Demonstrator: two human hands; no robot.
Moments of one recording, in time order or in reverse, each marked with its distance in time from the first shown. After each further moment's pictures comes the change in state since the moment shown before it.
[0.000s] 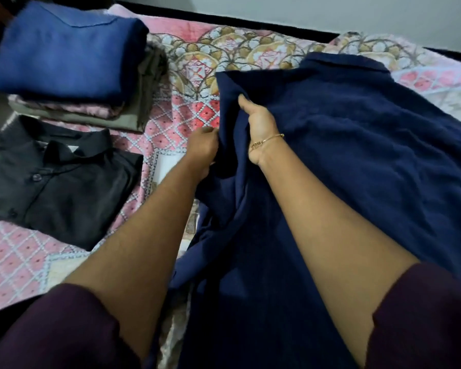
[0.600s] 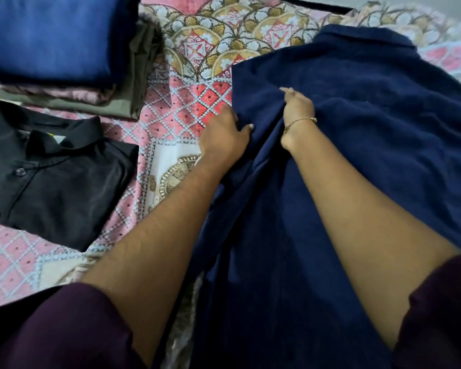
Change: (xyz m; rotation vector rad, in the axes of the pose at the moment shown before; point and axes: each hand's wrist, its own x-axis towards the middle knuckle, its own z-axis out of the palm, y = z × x) left_hand 0.008 -0.008 0.021 0.717 0.130 0.295; right_hand 0.047 -0.005 -0.041 -0.178 0.369 -0.162
